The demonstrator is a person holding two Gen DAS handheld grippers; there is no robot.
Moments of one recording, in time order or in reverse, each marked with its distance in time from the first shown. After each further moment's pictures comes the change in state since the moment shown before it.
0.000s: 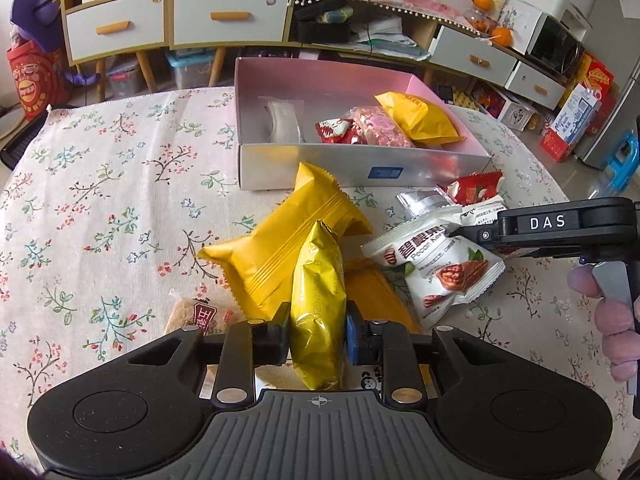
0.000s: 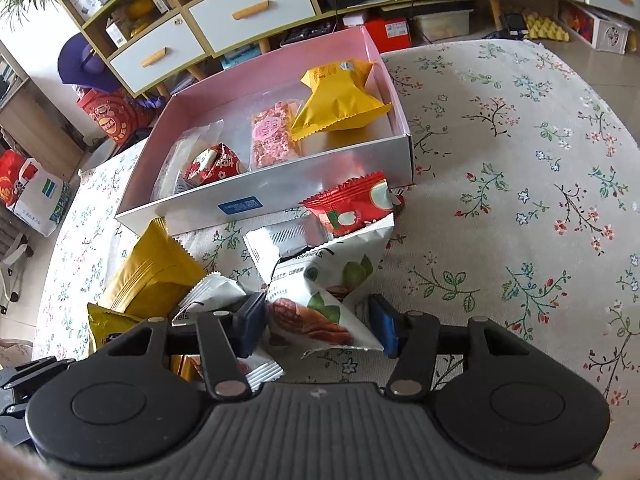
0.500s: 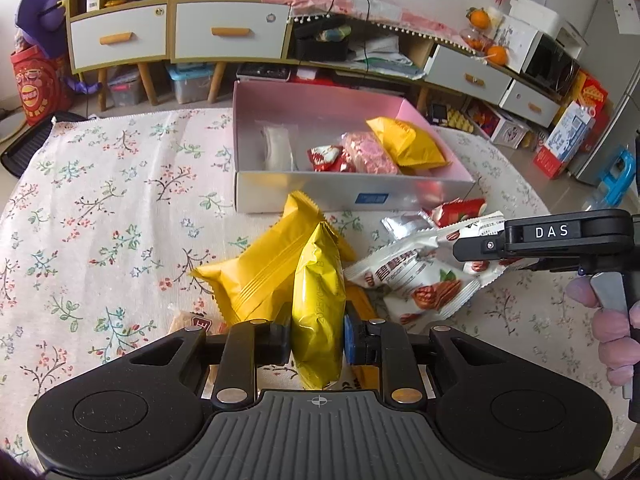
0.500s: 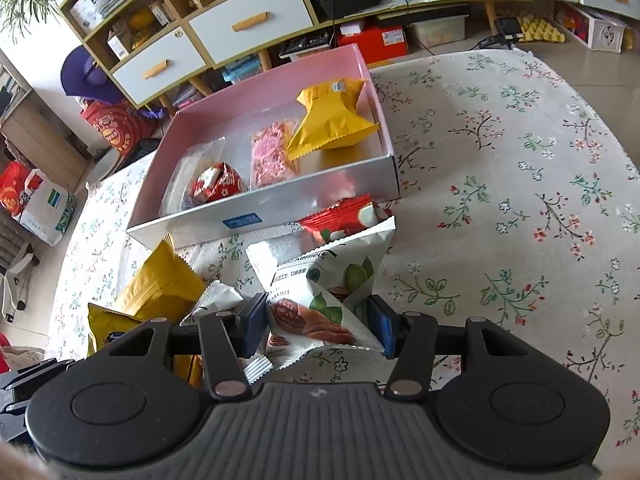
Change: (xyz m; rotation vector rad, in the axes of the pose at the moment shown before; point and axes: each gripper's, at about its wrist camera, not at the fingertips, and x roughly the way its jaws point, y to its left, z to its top) left arm -0.021 -0.003 0.007 -0.023 -0.046 -0.020; right arm -0.018 -0.009 0.005 0.026 -0.018 0.020
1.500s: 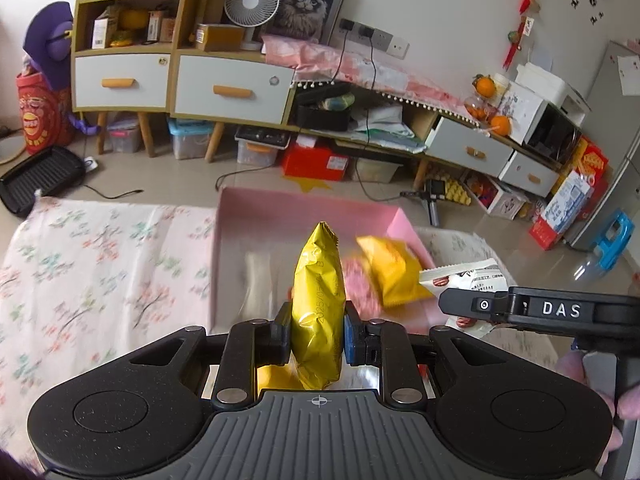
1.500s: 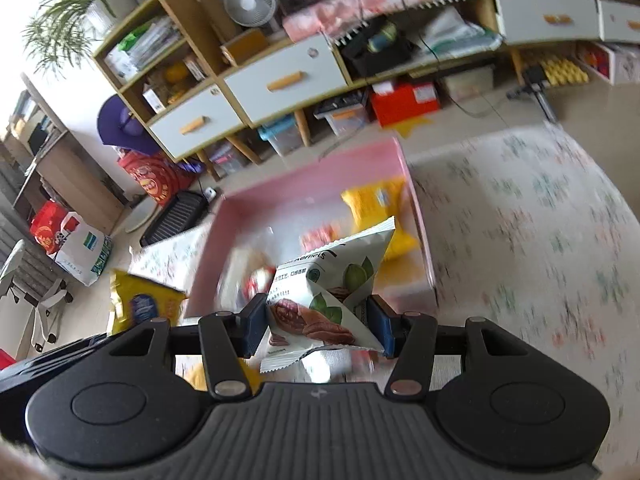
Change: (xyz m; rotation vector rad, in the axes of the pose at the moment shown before) left arm 0.018 -0.006 0.096 -0.077 -0.161 -0.027; right arm -0.015 0.011 0.057 -0.027 -0.153 0.115
